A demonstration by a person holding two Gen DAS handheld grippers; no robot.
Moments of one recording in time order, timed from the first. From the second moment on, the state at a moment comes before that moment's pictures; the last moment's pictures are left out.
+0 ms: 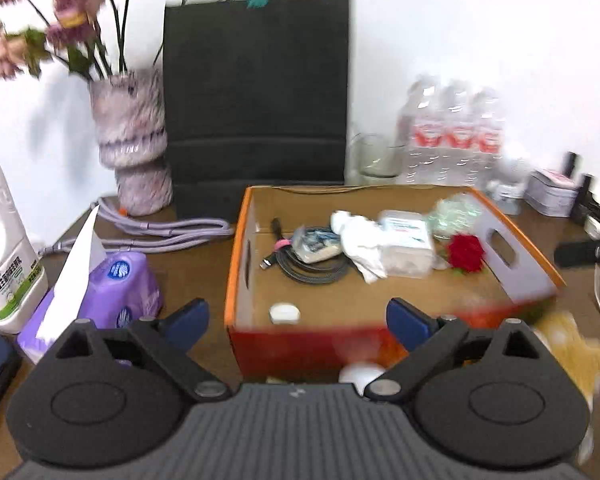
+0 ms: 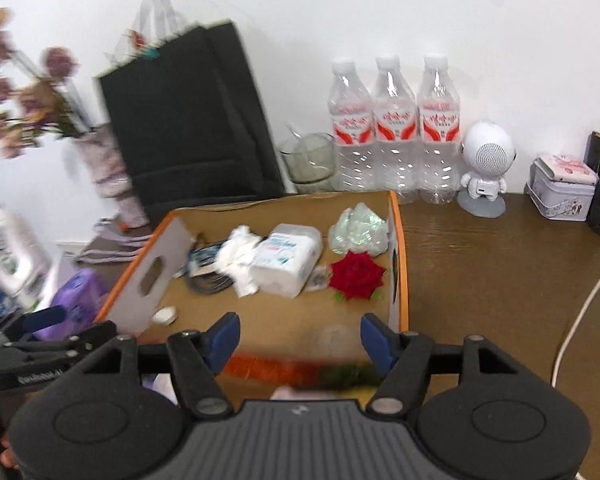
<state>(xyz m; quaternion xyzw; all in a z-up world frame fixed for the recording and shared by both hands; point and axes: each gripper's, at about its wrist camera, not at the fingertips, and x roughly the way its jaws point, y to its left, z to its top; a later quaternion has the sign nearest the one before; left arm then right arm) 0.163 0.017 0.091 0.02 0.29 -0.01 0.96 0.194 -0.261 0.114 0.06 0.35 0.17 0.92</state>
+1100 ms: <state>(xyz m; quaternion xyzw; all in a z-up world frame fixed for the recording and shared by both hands) -0.019 -0.034 0.049 -0.03 0.28 -0.04 0.96 -0.061 -0.432 0.035 -0.09 0.24 0.09 0.96</state>
